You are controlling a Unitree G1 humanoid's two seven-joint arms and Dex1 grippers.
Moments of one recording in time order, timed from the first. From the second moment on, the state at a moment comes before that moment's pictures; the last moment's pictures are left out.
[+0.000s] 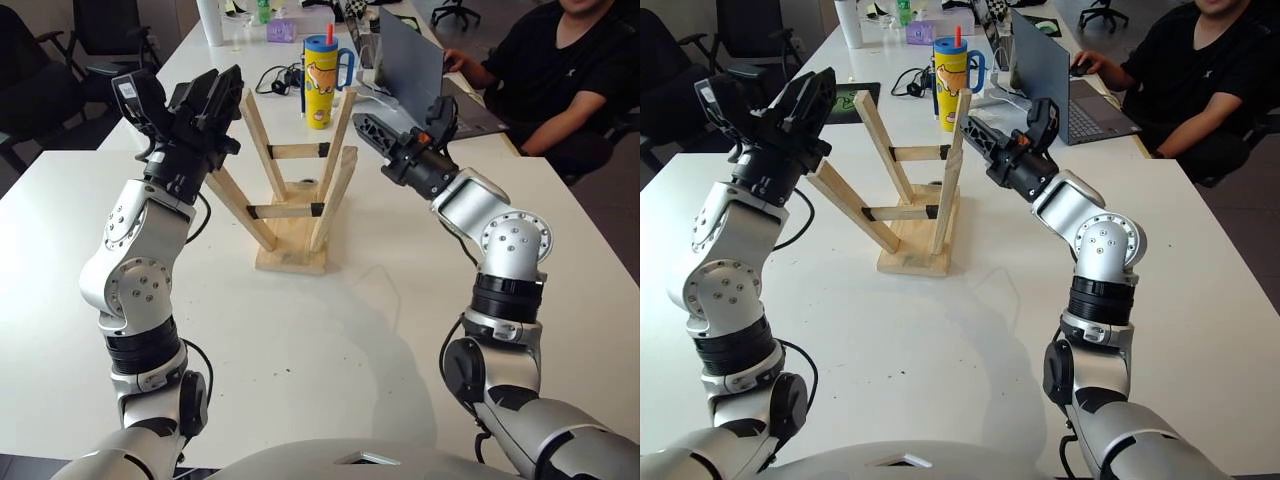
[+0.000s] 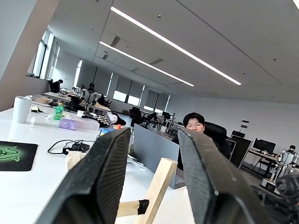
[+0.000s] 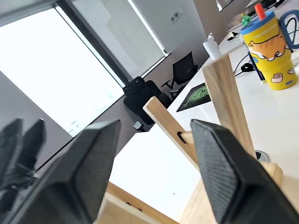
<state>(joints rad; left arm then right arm) -0.46 0.21 0.27 -0.42 -0.72 0.62 -0.10 -0.72 -0.16 -0.36 -0.03 0.99 0.95 0.14</state>
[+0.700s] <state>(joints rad) -0.28 0.22 0.42 -0.17 -0.52 0.39 -0.01 -0.67 -0.46 0.24 0.01 0.53 0.54 0.99</state>
